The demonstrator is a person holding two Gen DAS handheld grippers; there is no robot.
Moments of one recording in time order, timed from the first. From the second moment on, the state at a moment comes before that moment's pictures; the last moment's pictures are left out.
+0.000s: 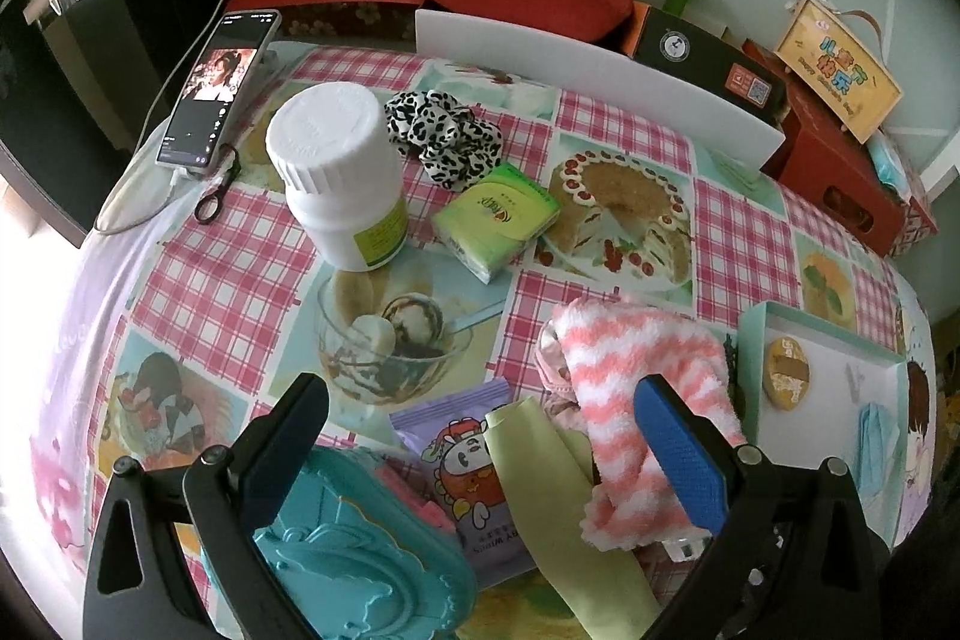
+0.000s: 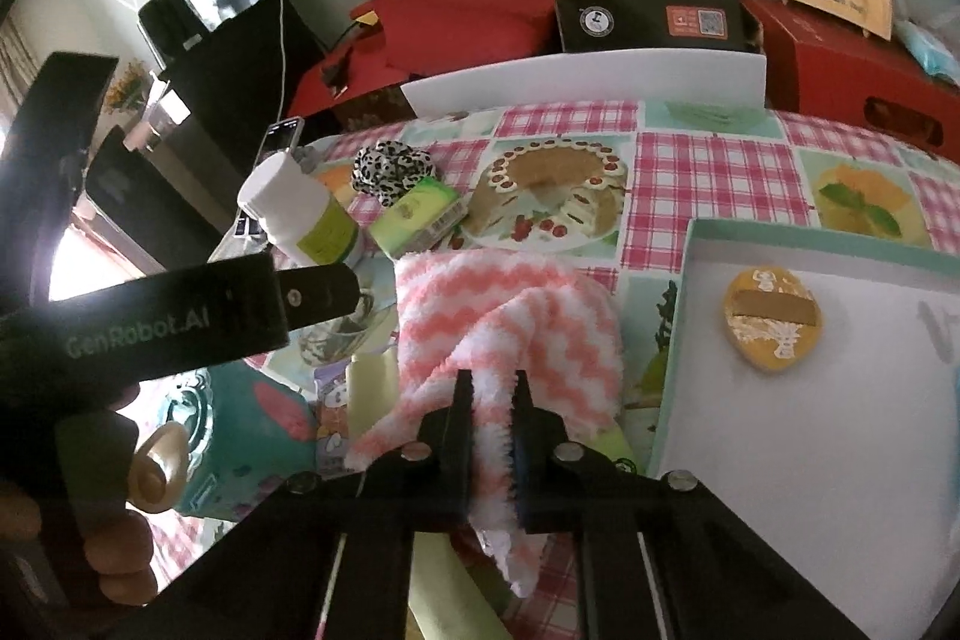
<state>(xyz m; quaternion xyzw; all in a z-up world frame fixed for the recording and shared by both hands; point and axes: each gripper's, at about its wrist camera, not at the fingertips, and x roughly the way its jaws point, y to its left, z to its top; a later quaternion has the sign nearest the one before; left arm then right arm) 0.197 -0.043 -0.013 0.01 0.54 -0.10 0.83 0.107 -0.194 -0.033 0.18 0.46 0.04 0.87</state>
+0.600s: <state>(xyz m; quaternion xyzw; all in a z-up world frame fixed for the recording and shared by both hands) 0.188 -0.062 -0.004 0.01 0.53 -0.13 0.84 0.086 -0.252 -0.007 0.21 0.40 -0.03 0.89</state>
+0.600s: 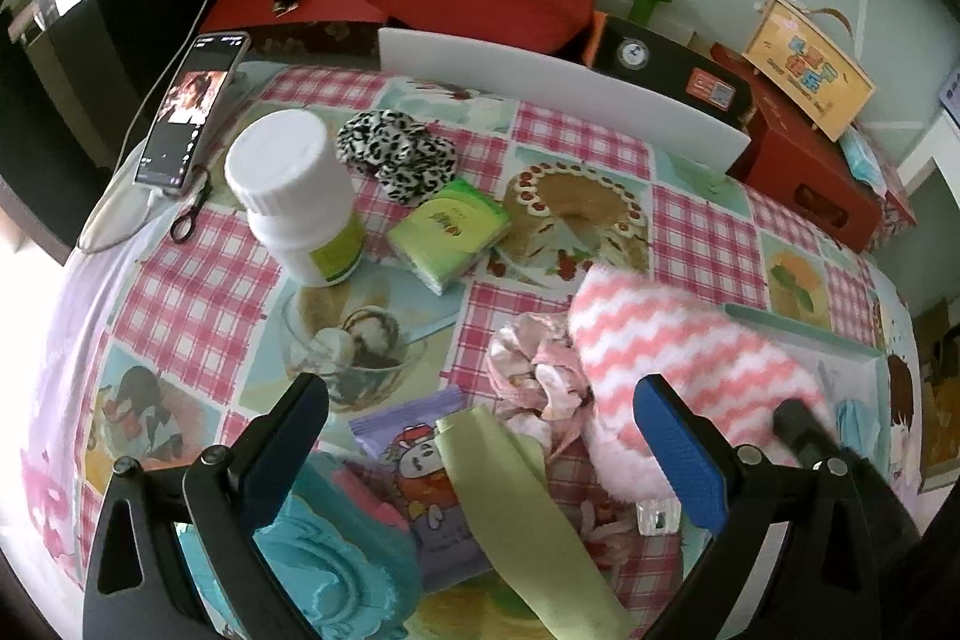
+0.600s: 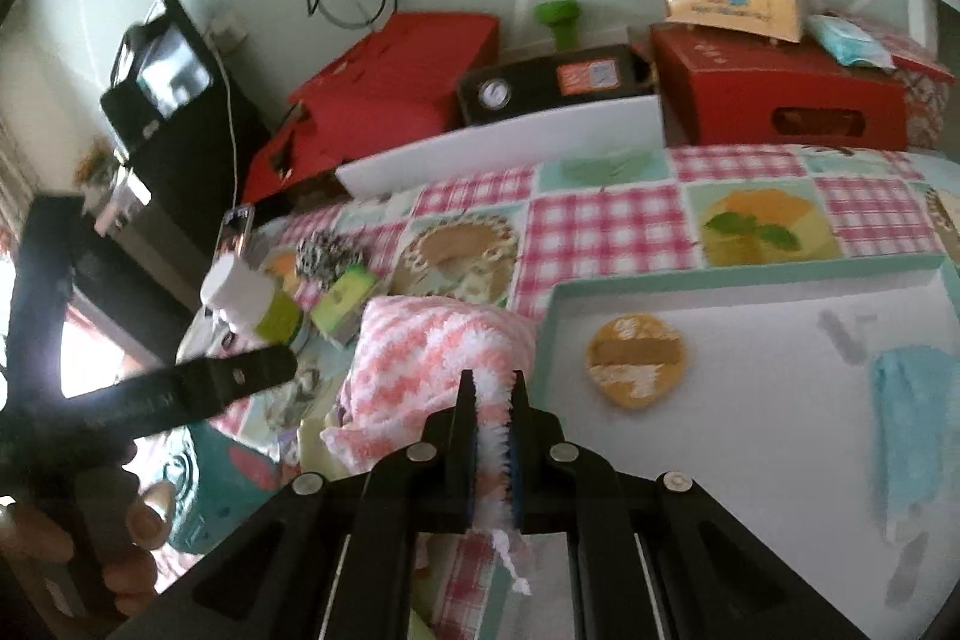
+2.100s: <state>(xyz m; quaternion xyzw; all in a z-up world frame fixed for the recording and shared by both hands) 0.148 -0.160 -0.039 0.07 0.56 -0.25 0.79 -0.020 -0.350 0.103 0.25 0.17 -0.16 0.94</state>
